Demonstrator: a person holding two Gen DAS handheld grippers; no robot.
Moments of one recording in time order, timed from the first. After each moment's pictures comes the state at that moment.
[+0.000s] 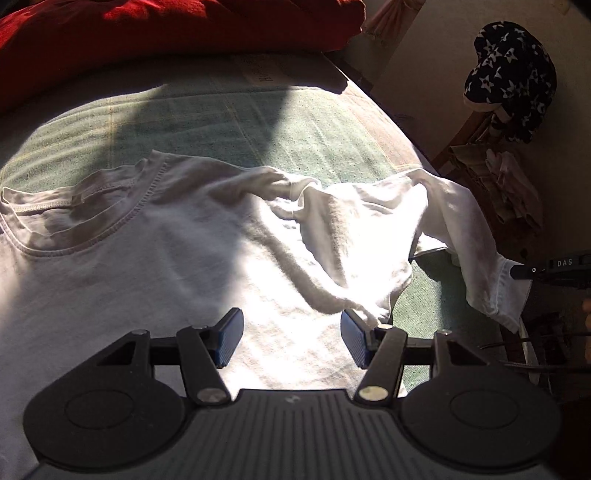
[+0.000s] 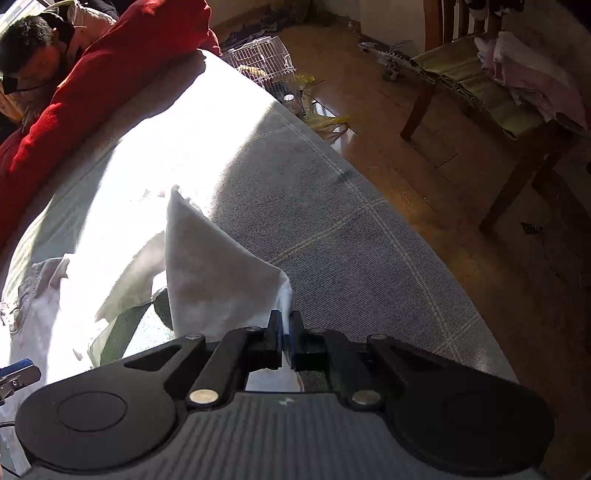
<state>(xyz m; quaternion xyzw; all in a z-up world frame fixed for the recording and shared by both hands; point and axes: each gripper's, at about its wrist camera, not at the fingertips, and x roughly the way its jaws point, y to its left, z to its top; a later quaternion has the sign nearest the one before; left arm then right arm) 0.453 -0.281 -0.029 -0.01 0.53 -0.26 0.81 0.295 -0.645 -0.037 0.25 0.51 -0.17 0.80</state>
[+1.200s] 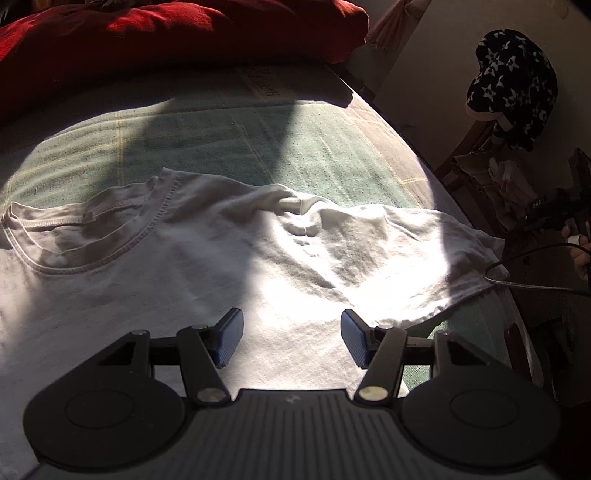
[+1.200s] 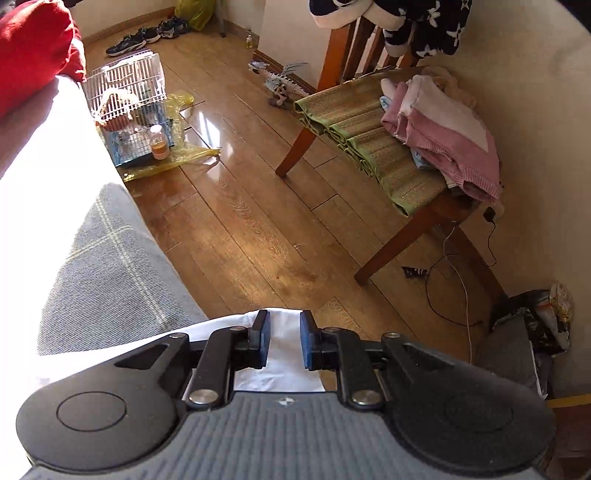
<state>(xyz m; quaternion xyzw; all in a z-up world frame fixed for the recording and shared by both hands) 0.464 -0.271 -0.026 -0.01 0.52 -0.25 0.82 0.378 -0.772 -0.045 0.14 0.54 -0.33 0.76</state>
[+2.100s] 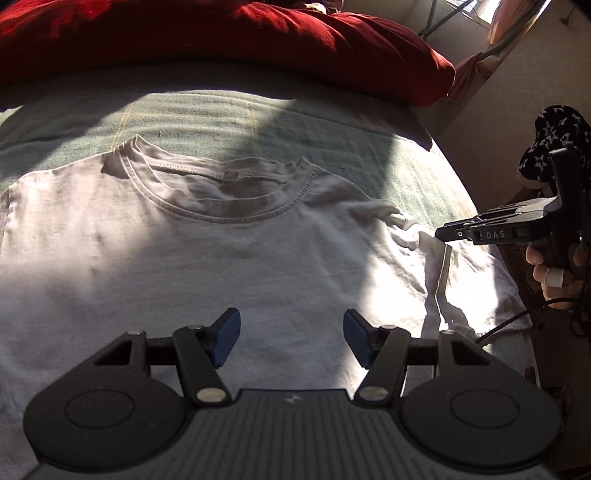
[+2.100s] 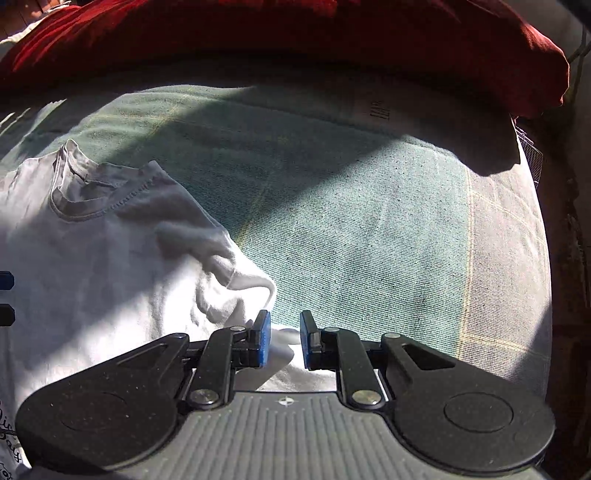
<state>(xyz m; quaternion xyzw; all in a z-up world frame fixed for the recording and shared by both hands) 0.455 -0.169 -0.040 -0.10 0.51 -0.17 0.84 0.498 -0.475 -0.061 -0.07 0.55 0.12 0.82</state>
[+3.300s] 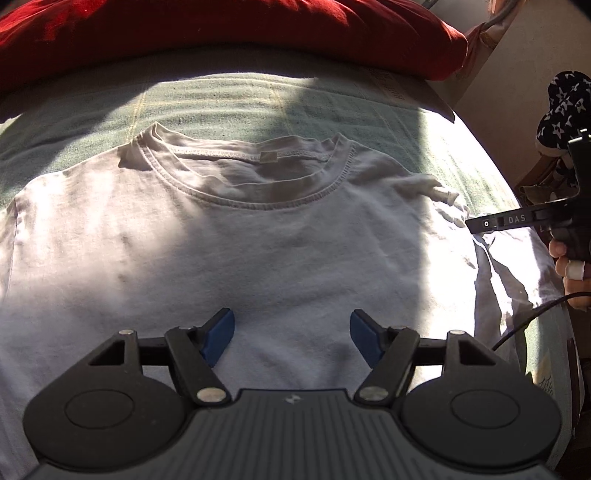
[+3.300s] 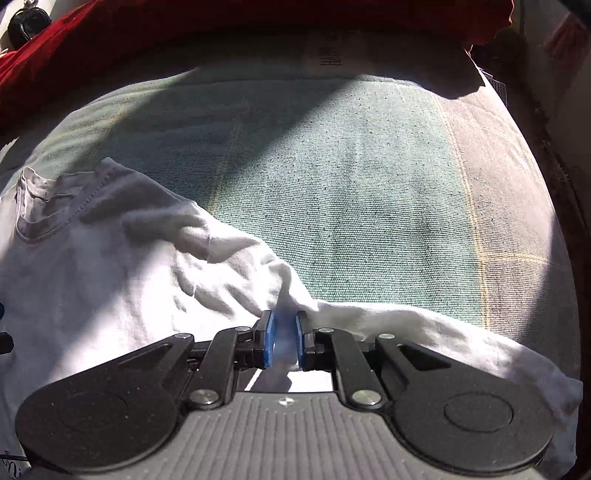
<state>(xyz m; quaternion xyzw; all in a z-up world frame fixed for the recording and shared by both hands) 0.472 -0.158 -0.067 -0.03 0.52 -0.16 0.84 0.496 -0.487 -0.094 0.03 0.56 0.04 0.83</state>
